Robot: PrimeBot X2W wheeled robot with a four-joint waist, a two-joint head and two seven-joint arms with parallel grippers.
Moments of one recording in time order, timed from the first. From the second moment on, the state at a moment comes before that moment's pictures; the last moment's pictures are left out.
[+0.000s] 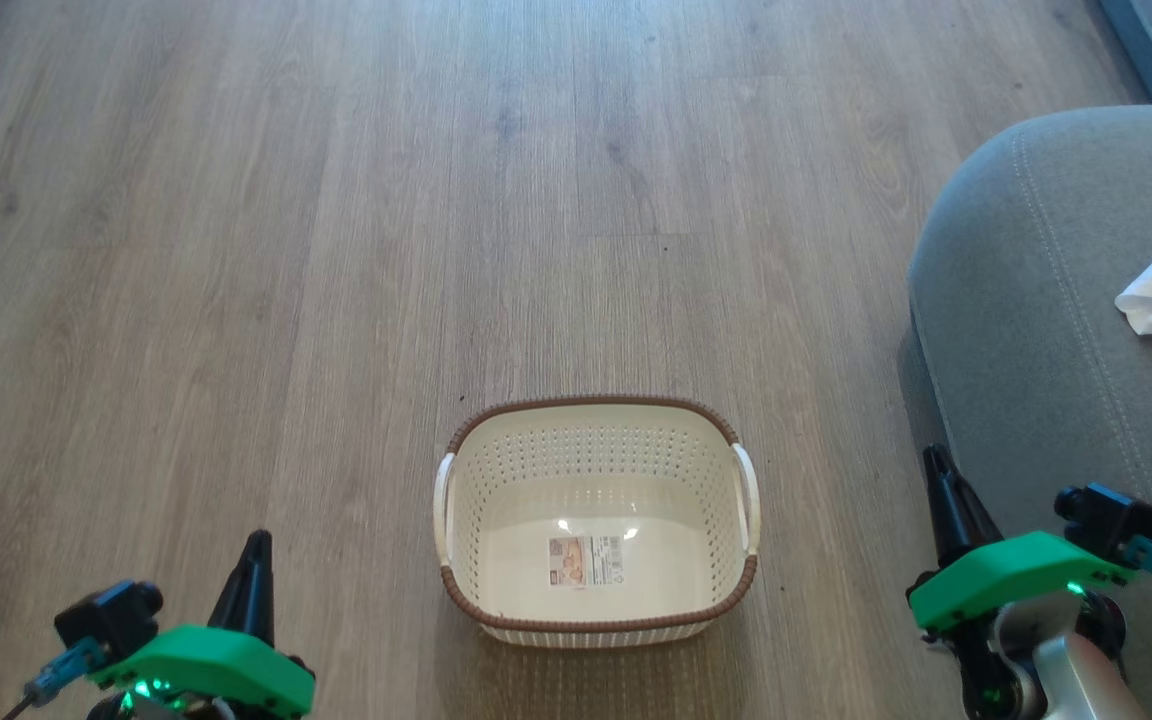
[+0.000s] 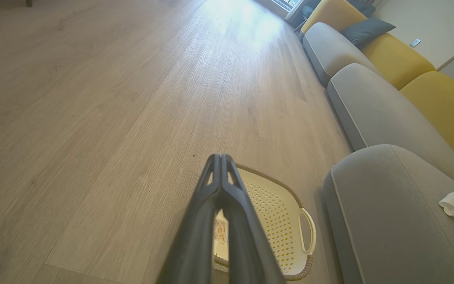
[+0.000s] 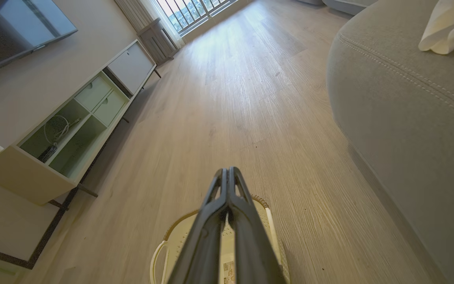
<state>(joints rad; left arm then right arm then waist) 0.00 0.04 0.05 0.37 -0.55 -0.13 -0.14 -0.11 -0.06 0.00 0.44 0.59 0.13 -0.15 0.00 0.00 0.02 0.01</state>
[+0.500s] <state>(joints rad) -0.01 0.04 0.06 0.36 -0.72 -0.13 -0.10 -0.11 -0.06 -0.02 0.41 0.76 0.13 -0.10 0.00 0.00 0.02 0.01</state>
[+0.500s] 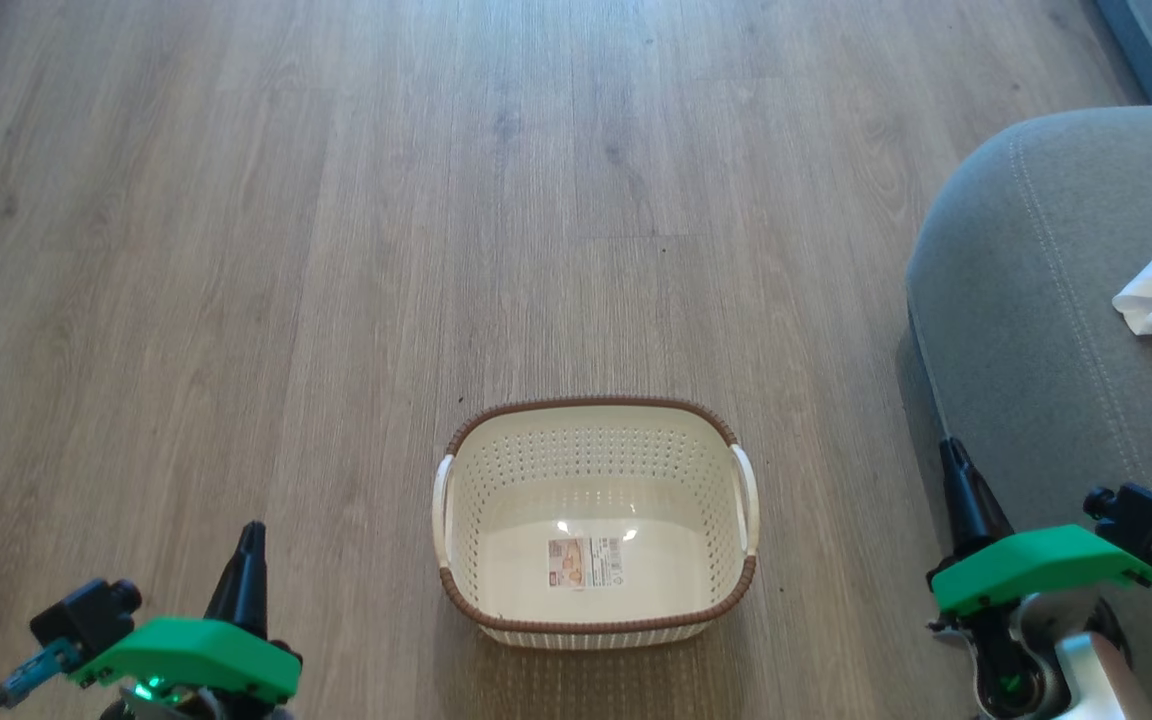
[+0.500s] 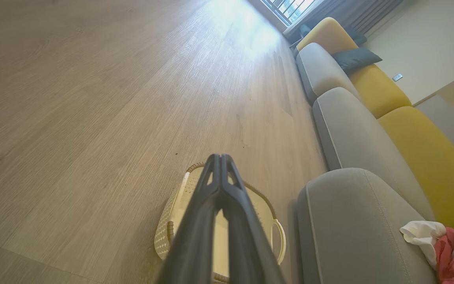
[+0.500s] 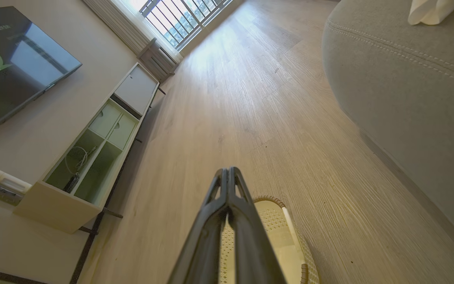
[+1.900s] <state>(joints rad) -0.04 0.04 0.07 0.31 -1.21 -0.13 0.02 -0.11 -0.05 -0.09 0.34 1.22 0.13 0.01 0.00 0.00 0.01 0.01</state>
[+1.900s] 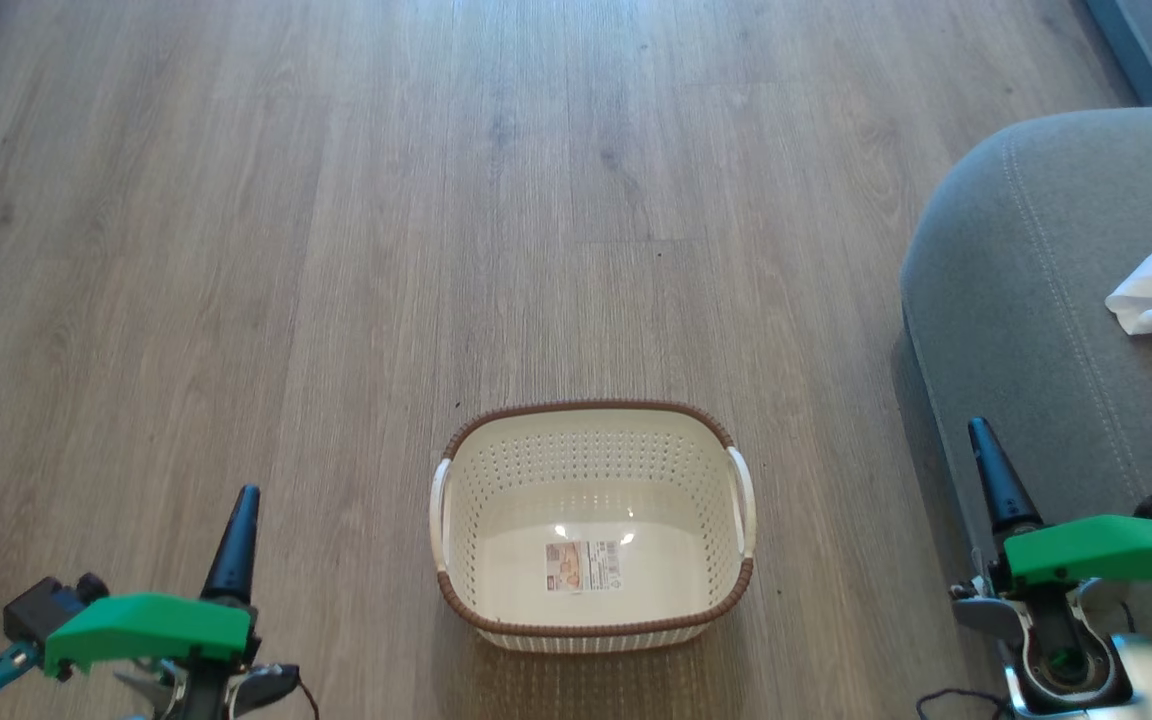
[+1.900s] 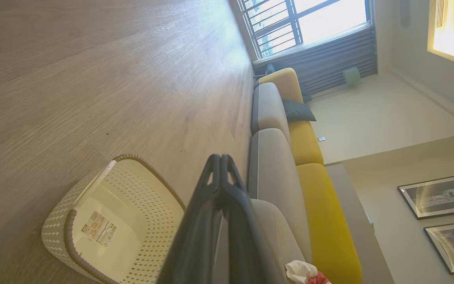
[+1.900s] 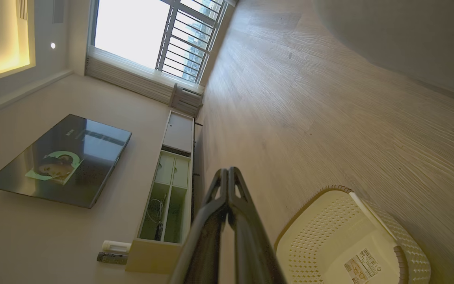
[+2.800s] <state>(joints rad) -0.05 0.04 0.07 0.29 -1.54 -0.13 0.09 -0.09 -0.05 -0.12 0.30 1.54 0.13 0.09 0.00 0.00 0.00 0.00</state>
